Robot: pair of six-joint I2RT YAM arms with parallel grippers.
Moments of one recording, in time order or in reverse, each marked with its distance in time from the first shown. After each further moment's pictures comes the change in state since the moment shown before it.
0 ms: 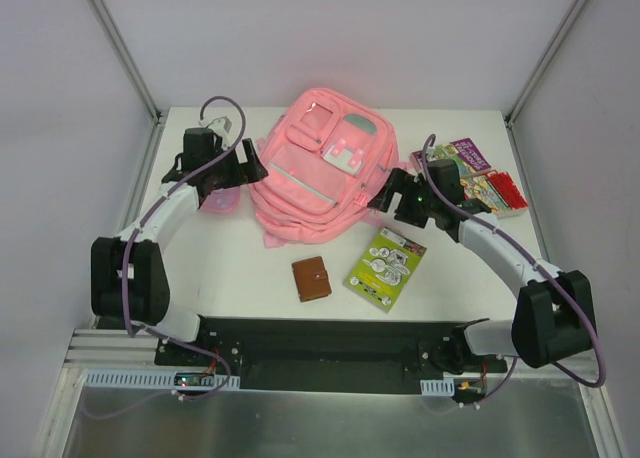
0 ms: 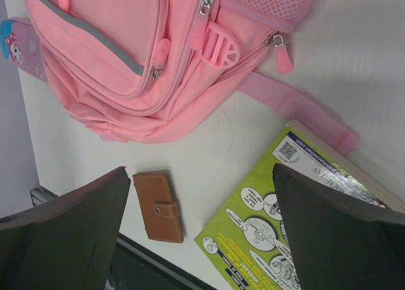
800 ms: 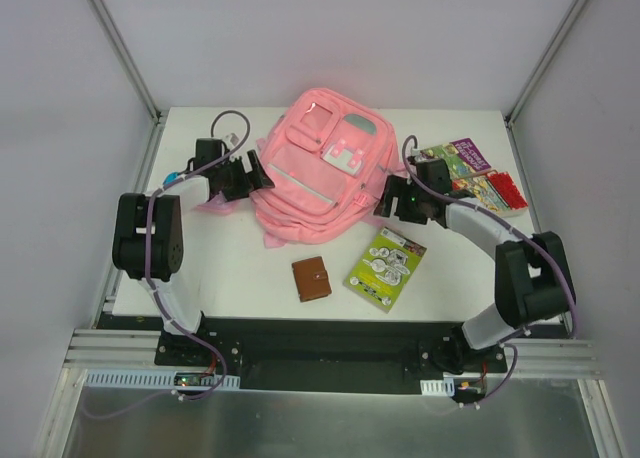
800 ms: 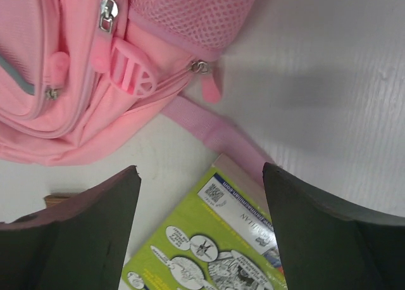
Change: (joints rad) left arm 0.053 0.337 0.029 0.127 0.153 -0.082; right arm -0.023 0.185 0.035 0.017 0.061 -0.196
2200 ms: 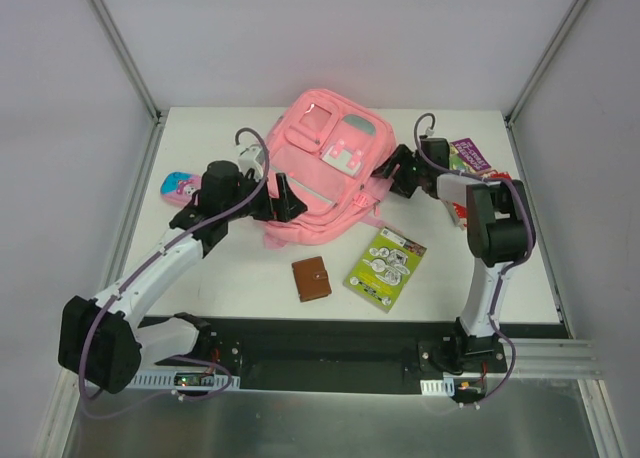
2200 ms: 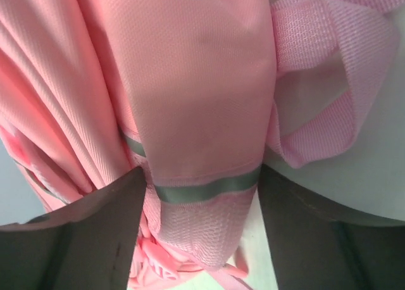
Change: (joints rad) left arm -0.338 -0.666 -0.269 -0.050 -0.060 -0.018; right arm -0.142 0.491 0.292 0.330 -0.176 0.311
